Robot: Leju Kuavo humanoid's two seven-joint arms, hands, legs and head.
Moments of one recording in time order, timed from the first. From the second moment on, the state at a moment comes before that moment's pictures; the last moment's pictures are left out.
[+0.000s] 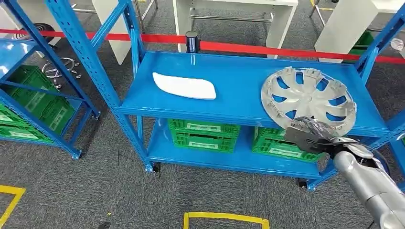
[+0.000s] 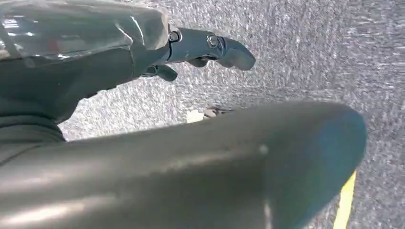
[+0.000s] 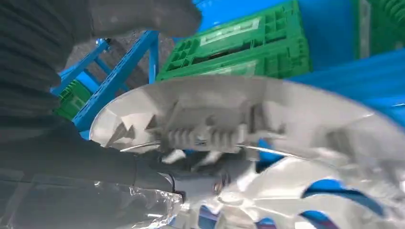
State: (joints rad) left arm -0.06 0.16 -1.05 -0.31 1.13 0.06 -0.22; right arm -0.57 -0.56 0.60 -0.88 0.64 0.03 -0.05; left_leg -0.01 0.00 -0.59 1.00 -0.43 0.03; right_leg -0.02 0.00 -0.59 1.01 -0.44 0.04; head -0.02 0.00
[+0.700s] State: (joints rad) left arm -0.06 0.16 -1.05 -0.31 1.14 0.05 -0.25; right arm -0.58 -0.54 0.57 -0.85 0.63 0.02 -0.07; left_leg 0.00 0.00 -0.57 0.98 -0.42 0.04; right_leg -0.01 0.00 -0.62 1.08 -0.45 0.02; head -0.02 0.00
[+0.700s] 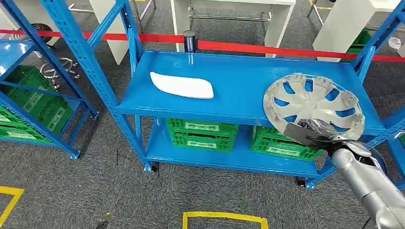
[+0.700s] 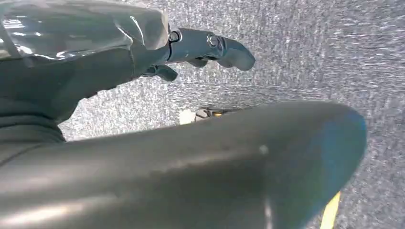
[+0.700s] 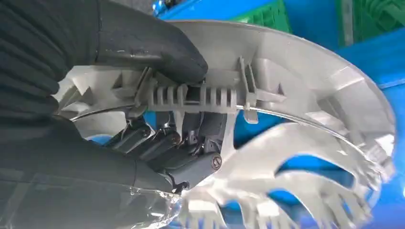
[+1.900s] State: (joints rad) left arm -0.08 0.13 -1.06 -0.32 1.08 0.07 -0.27; right arm -0.54 -0.58 0.30 -1.45 0.50 -0.14 -0.14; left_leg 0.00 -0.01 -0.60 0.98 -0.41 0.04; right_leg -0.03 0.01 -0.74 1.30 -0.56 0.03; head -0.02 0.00
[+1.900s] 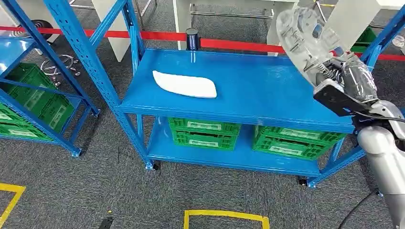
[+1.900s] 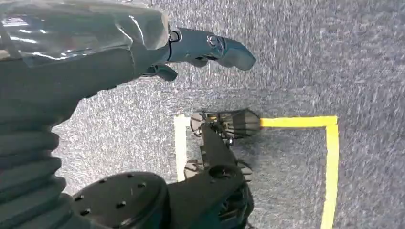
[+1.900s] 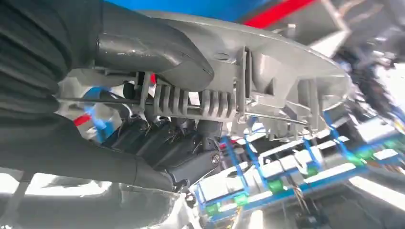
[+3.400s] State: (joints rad) left arm -0.08 0.12 -1.10 -0.28 1.00 0.12 -0.26; right arm -0.19 -0.23 0.25 -1.69 -0.97 0.75 -0.07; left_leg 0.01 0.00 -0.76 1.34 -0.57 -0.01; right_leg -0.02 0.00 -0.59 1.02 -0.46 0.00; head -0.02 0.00
